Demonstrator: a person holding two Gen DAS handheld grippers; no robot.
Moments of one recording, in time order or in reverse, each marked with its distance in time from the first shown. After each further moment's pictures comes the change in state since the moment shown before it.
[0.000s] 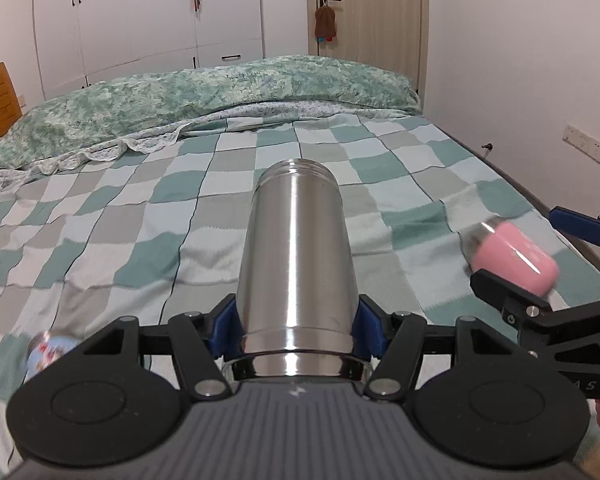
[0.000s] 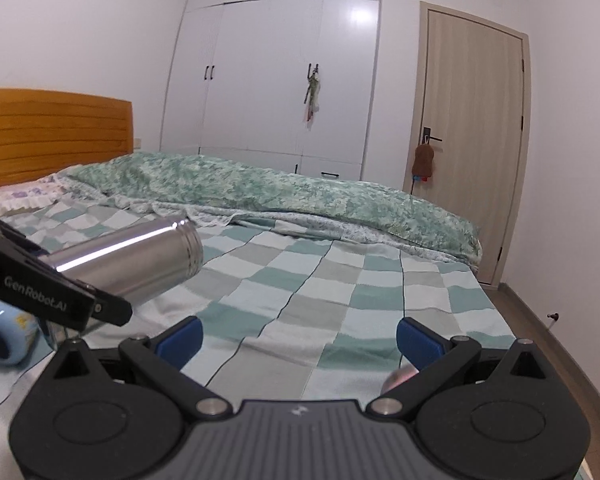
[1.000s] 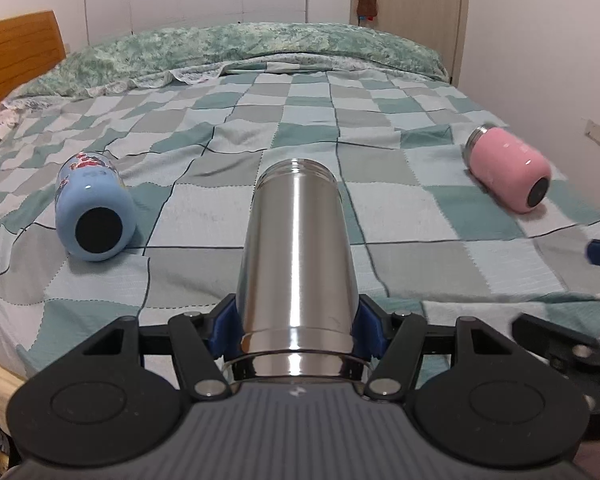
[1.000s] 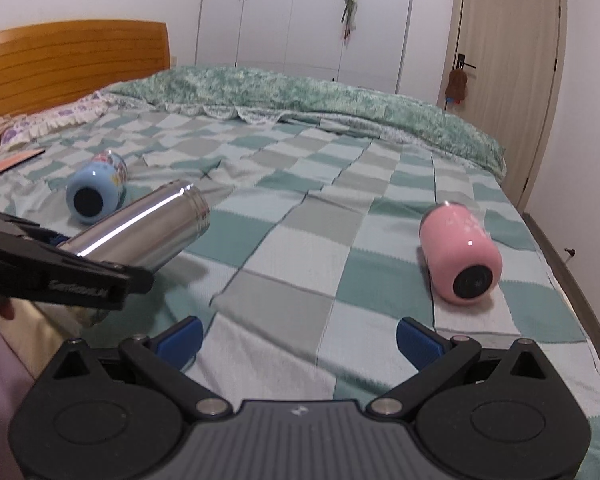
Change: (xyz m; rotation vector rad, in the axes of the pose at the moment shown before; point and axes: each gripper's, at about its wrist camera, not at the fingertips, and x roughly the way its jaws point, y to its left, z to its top) left arm -0.035 -0.025 -0.141 -0.113 0.051 0.099; right arm -0.095 0.041 -0.079 -0.027 0.276 0.085
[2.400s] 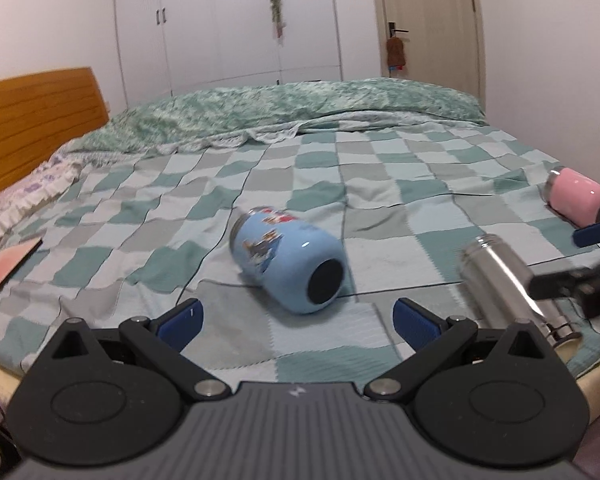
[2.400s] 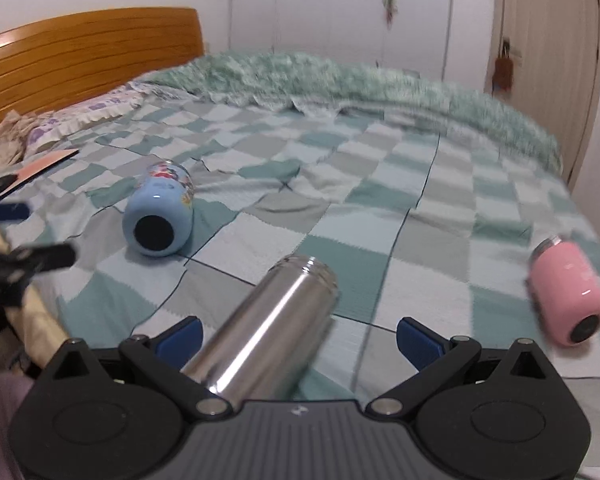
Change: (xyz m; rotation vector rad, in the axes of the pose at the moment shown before) left arm -0.057 0.181 0.000 0.050 -0.176 0.080; right arm 0.069 0.095 0.080 0.063 0.098 0.130
